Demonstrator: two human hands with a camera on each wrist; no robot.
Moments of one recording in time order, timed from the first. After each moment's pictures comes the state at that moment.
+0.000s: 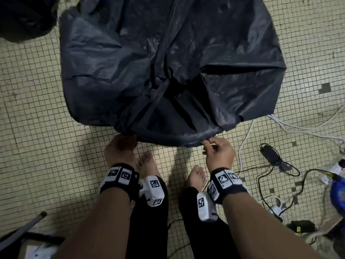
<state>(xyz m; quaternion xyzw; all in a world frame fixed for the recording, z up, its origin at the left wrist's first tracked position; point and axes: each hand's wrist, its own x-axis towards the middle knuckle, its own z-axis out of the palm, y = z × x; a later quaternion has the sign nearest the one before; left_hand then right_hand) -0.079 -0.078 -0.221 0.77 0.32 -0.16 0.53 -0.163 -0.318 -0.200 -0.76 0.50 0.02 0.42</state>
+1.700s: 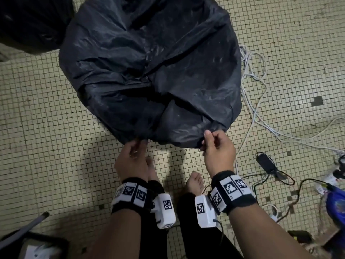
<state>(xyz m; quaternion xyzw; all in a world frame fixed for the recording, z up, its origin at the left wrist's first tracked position) -0.104 -0.122 -0.139 0.84 0.27 -0.11 0.45 -0.144 -0.323 -0.138 -0.76 0.44 -0.03 0.47</state>
